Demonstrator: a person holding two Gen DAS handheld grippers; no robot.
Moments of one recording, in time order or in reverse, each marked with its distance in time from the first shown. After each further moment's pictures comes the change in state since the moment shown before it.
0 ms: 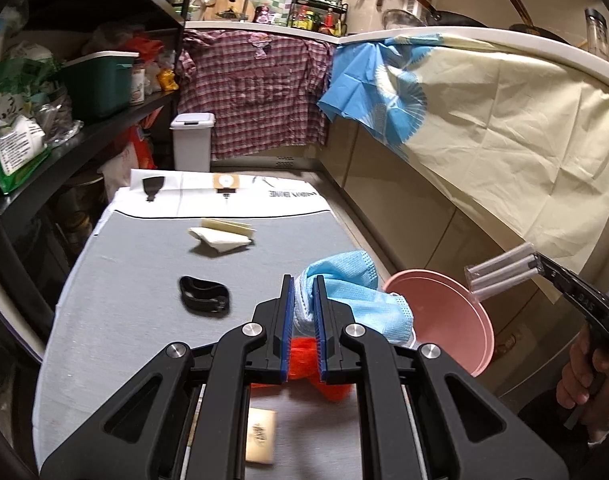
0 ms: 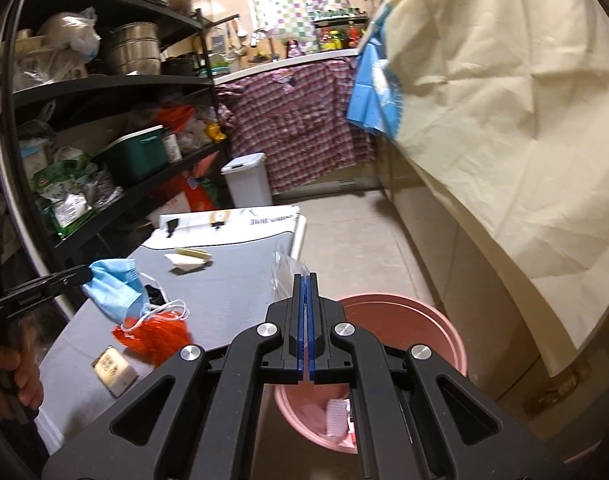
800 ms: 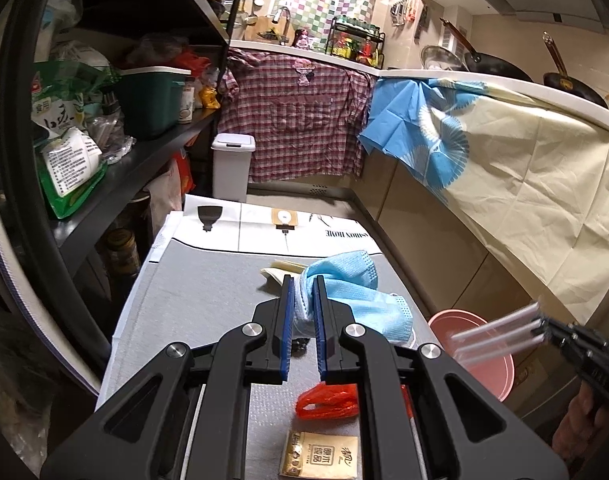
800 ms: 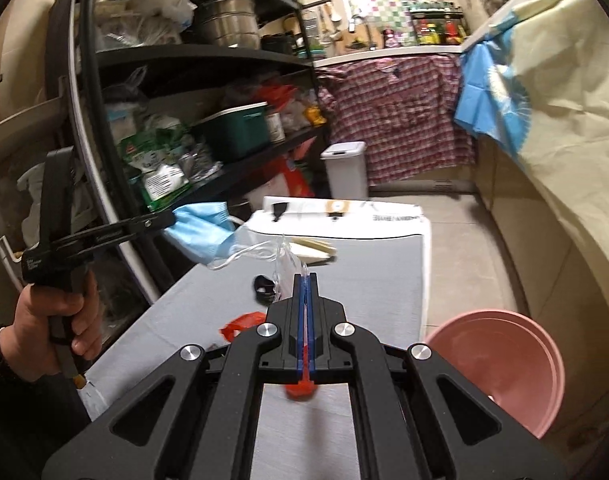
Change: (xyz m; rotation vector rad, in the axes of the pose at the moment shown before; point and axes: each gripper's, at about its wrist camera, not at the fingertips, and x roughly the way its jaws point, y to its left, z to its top) left arm -0.032 0.086 0.038 -0.073 -0.081 0.072; right arm 0.010 0.115 0.008 -0.126 0.052 0.288
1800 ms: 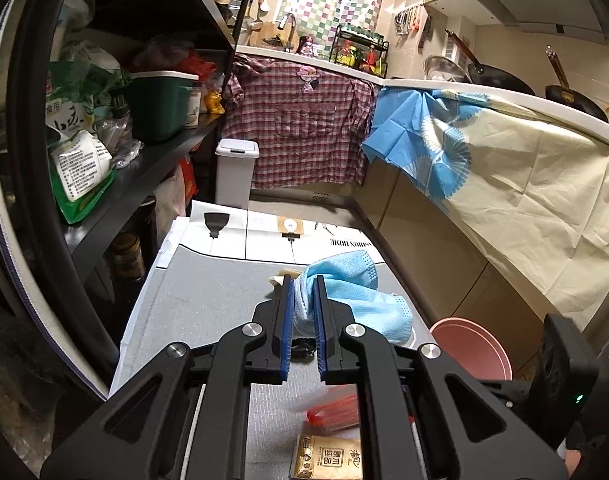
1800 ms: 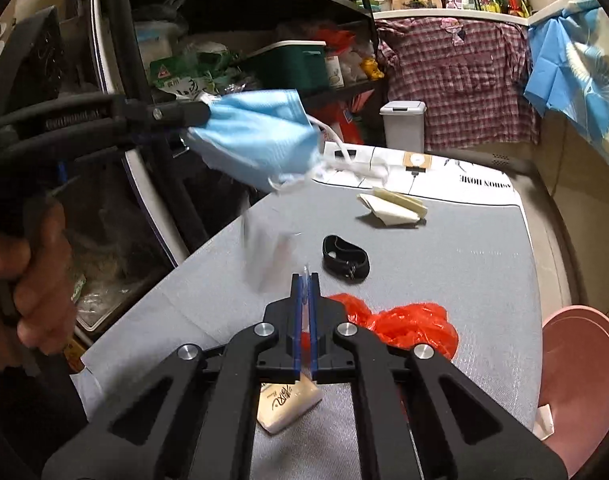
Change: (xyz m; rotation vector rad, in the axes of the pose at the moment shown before) left arm -0.010 0.019 0.008 -0.028 -0.033 0.001; right arm 0.114 0.082 -0.035 -0.089 0.158 0.156
